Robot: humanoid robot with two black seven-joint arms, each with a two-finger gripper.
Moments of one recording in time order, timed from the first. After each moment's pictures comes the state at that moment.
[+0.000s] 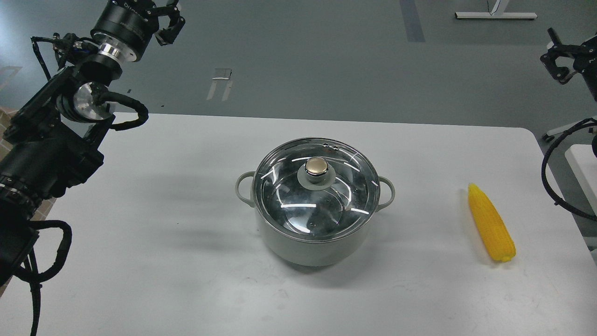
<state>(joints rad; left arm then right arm) -0.93 0.38 -0.97 -0.67 0.16 -0.40 -0.29 0.84 -0.43 1.33 0.52 -0.19 0.49 -0.01</state>
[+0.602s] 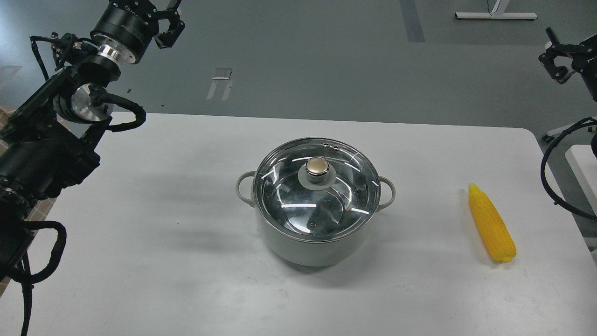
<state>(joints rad) -0.93 0.40 -0.92 -0.70 0.17 -0.40 -0.27 0.84 -0.43 1.33 0.54 -0.19 0.49 -0.02</state>
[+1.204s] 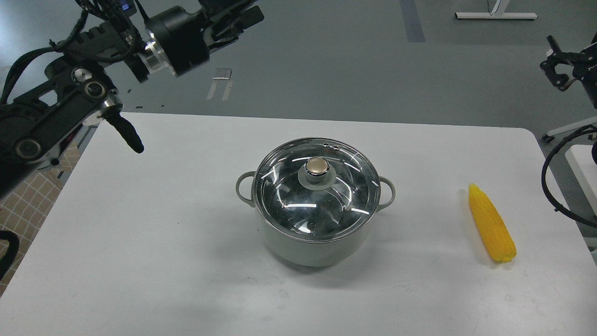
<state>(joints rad) -0.91 0.58 -0.80 -1.36 1.29 -0.34 -0.27 0.81 -0.43 1.34 0.54 -0.19 0.49 -0.01</state>
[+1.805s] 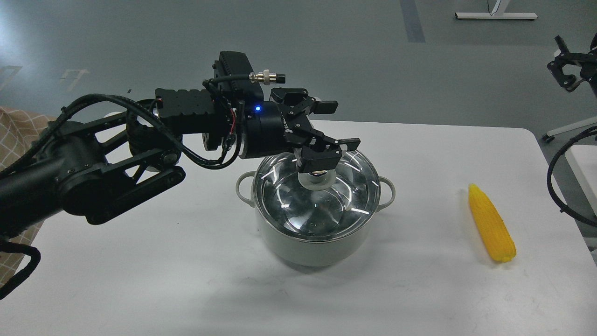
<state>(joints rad) -0.93 0.49 -0.54 -1.52 2.06 -0.28 -0.30 0.80 -0.45 1.35 0.54 -0.19 0.49 -0.01</state>
